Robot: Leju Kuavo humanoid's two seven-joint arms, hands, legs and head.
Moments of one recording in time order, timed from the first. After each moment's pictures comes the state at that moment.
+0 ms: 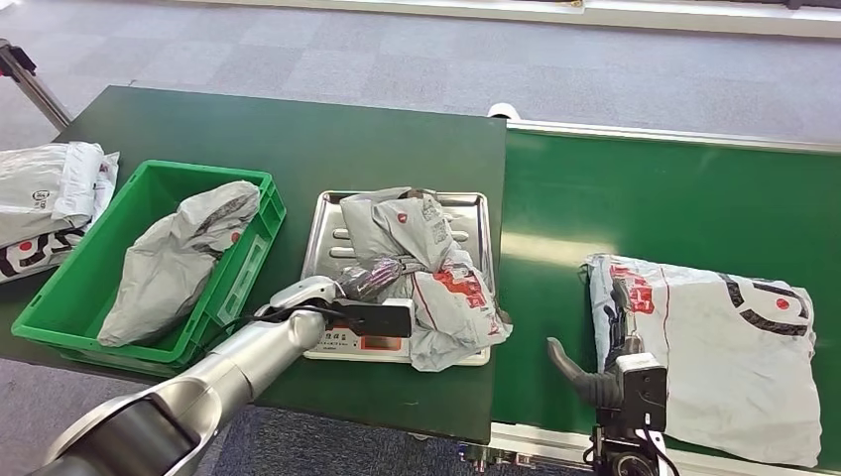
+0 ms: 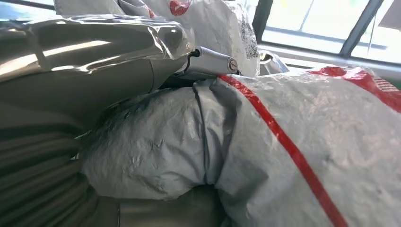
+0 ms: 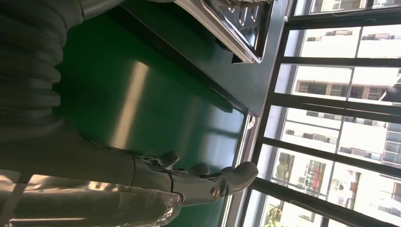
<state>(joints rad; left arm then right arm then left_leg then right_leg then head) -0.73 0.01 -0.67 -0.63 -0.64 -0.11 -0.52 -0.06 0.09 0.01 -1.30 0.18 0.01 -0.52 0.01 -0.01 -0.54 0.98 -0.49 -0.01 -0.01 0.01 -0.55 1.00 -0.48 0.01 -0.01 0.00</state>
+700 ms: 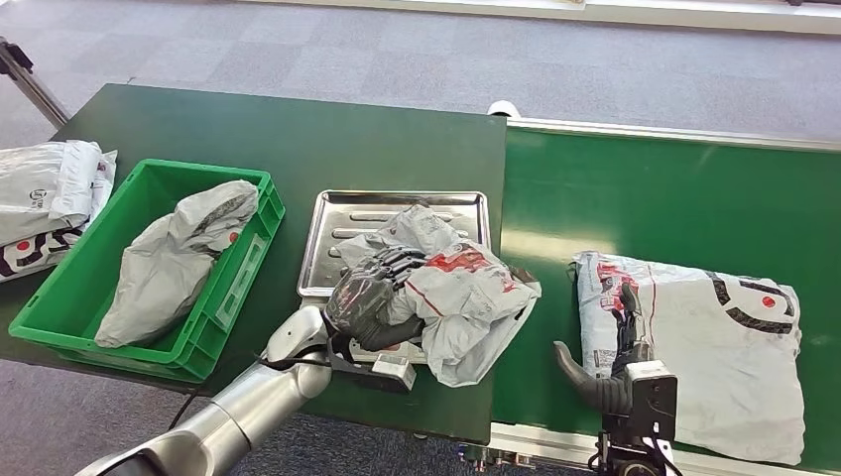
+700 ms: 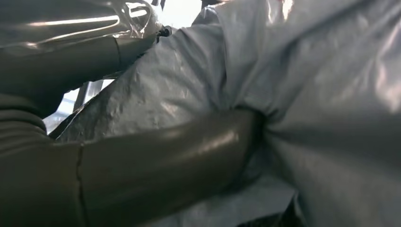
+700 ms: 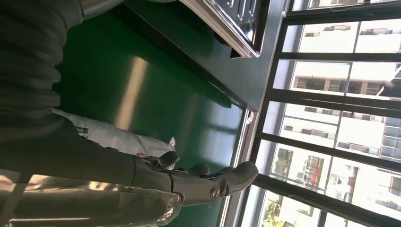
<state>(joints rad) -0.53 0.01 -0.62 -0.89 -0.77 0.51 -0.67 -0.03 0.09 0.00 -1.35 0.17 0.01 -0.52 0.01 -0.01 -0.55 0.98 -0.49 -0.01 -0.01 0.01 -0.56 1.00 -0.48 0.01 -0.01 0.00</state>
